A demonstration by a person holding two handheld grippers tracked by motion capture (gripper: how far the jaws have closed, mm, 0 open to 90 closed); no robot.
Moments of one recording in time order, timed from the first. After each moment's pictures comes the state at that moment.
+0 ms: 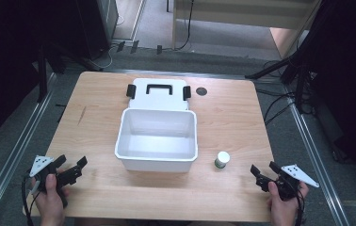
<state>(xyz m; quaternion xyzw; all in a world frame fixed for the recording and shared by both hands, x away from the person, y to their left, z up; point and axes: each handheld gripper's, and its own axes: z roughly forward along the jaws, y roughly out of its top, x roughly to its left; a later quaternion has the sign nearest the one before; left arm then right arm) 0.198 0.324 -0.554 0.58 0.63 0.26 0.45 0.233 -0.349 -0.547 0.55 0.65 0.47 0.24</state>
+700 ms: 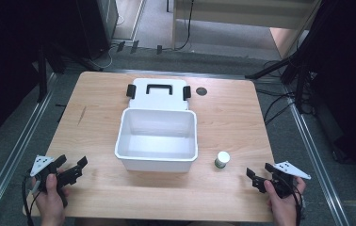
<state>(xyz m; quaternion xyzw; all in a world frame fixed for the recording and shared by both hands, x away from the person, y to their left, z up) 0.198 0.324 -0.554 0.58 0.63 0.26 0.45 0.241 -0.340 -0.545 0.54 0.71 0.41 0.20</state>
